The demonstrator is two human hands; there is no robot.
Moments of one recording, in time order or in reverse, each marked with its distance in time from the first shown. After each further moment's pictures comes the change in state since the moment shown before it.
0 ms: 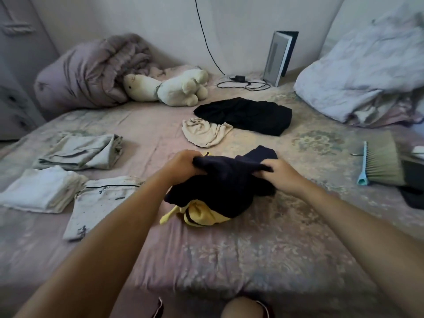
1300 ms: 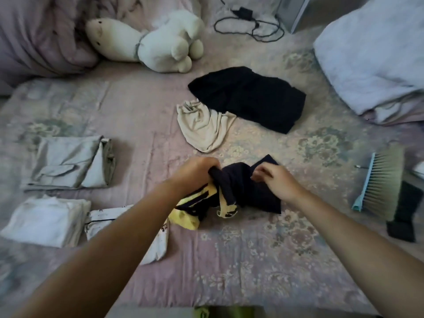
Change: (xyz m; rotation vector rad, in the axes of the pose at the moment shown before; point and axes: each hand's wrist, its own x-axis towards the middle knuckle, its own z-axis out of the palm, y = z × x) left_hand 0.172 0.021 -0.119 -0.041 -0.232 0.133; right_hand 0.166 -0.077 -0.072 0.171 -0.187 0.372
